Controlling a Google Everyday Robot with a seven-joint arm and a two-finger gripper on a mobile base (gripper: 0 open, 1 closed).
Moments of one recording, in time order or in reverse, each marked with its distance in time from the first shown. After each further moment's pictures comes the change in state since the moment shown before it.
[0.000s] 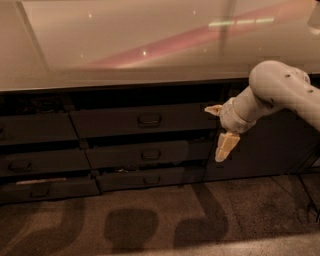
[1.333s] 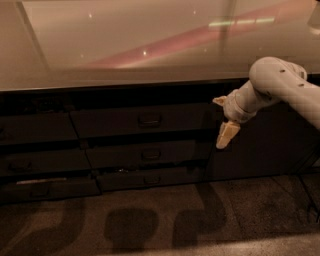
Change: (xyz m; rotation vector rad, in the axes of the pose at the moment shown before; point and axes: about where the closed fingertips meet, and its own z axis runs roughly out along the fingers) arm 0.044 -0.049 0.009 0.080 0.050 0.109
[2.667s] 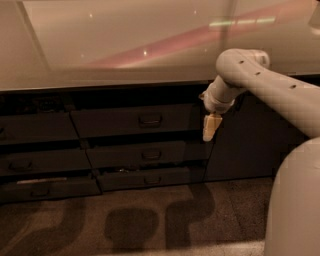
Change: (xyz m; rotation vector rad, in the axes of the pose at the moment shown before) arm -0.029 -0.035 0.034 -0.048 0.137 -0.028
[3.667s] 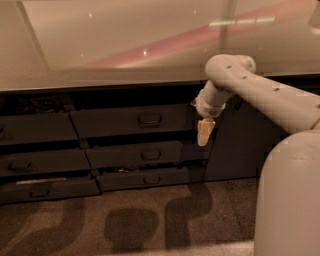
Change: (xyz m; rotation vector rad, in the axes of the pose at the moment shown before) arm -0.023 0.011 0.034 -0.080 0.002 -0.068
